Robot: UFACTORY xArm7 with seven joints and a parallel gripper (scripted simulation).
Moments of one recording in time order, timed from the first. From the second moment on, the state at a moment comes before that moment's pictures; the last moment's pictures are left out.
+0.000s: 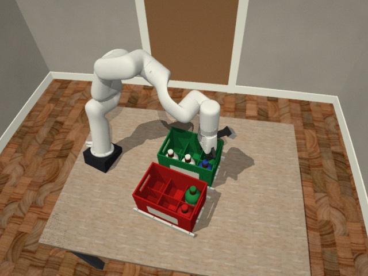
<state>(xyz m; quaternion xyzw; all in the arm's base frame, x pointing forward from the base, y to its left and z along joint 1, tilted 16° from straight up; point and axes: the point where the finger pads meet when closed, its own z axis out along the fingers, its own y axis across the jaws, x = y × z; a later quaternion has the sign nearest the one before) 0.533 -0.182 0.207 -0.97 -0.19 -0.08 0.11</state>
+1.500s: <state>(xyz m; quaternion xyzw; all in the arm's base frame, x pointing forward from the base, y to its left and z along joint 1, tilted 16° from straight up) 0.479 -0.098 0.253 -0.97 -0.19 -0.08 0.11</state>
